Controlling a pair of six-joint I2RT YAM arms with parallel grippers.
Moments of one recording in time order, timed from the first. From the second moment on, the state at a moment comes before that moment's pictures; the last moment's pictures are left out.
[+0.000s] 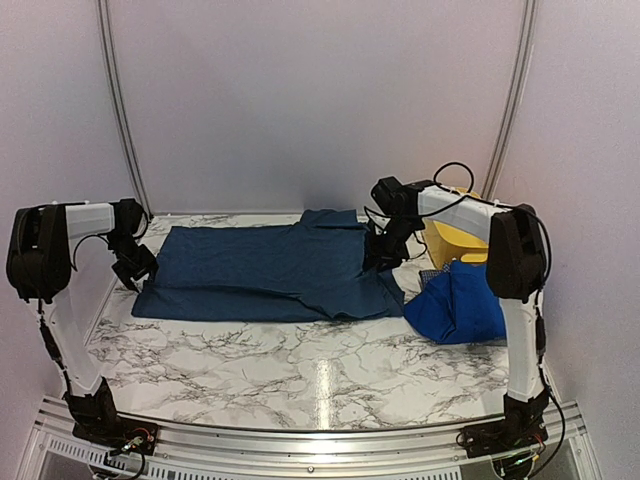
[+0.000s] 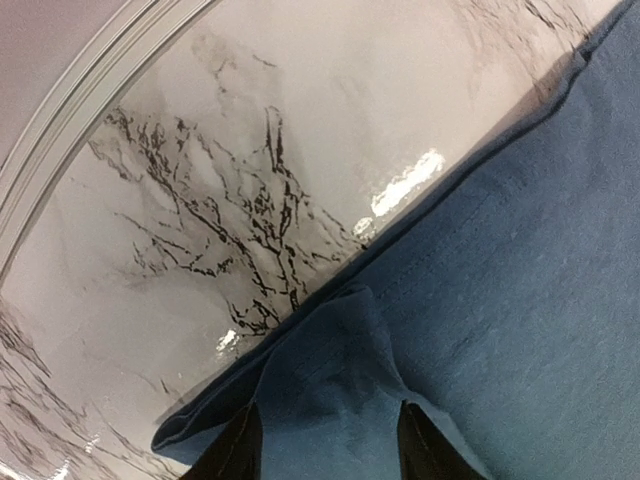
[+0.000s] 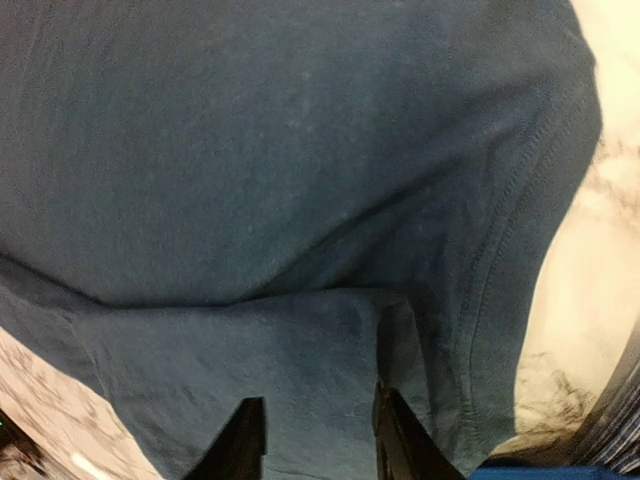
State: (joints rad) left arm 0.08 1.89 1.35 -0.84 -0.05 -0.79; right arm 0.47 2.22 1.94 -0.99 -0.20 0.38
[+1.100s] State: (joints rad) left arm -0.93 1.91 1.31 -0.33 0.10 -0.03; right arm 0.42 1.82 1.22 -0.65 -0.48 0.44
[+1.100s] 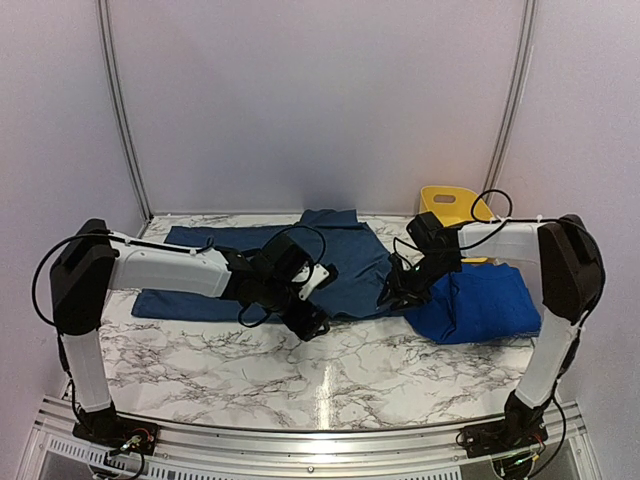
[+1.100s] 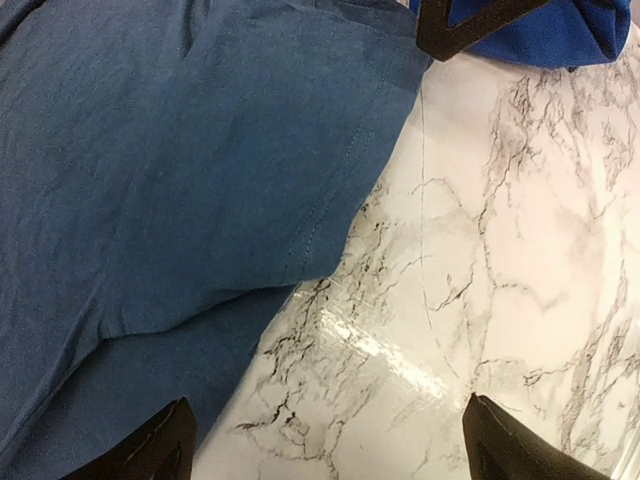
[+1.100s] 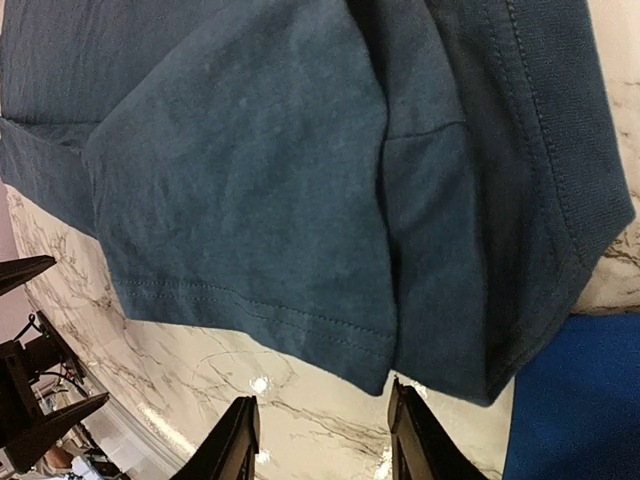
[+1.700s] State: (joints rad) left arm -0.95 2.11 1.47 -0.21 -0.08 0.14; right arm 0.42 1.92 1.29 -0.61 -0.46 0.48
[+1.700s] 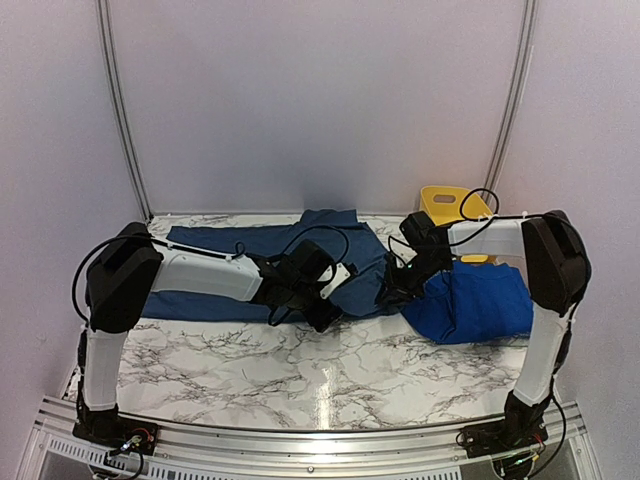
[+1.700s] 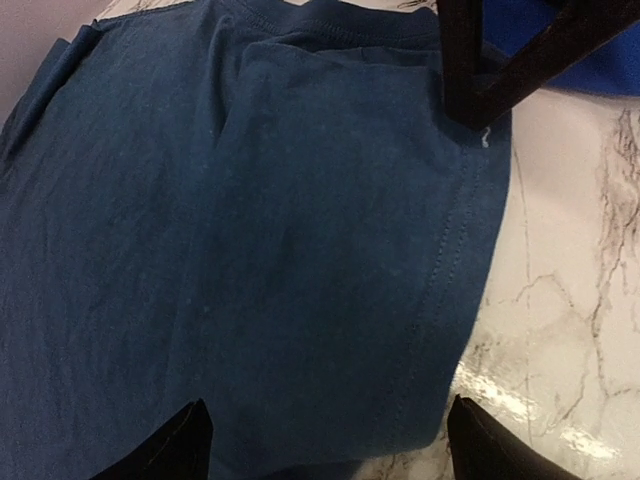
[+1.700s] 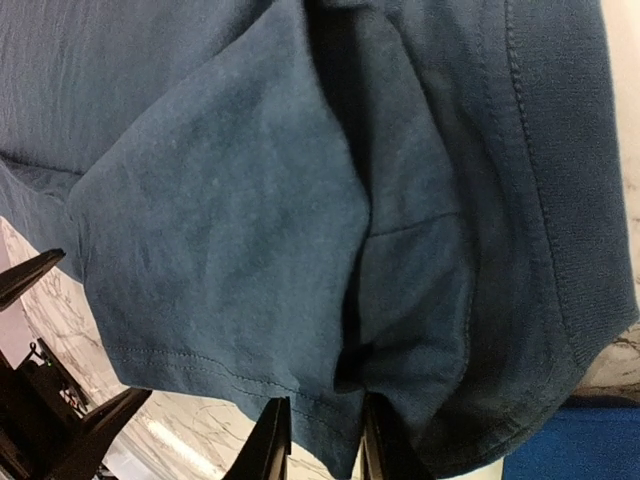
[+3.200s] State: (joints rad) left arm -0.72 2.18 1.69 -0.20 -0.02 0.03; right arm 0.42 2.13 1.73 -0.61 -0.46 0.53
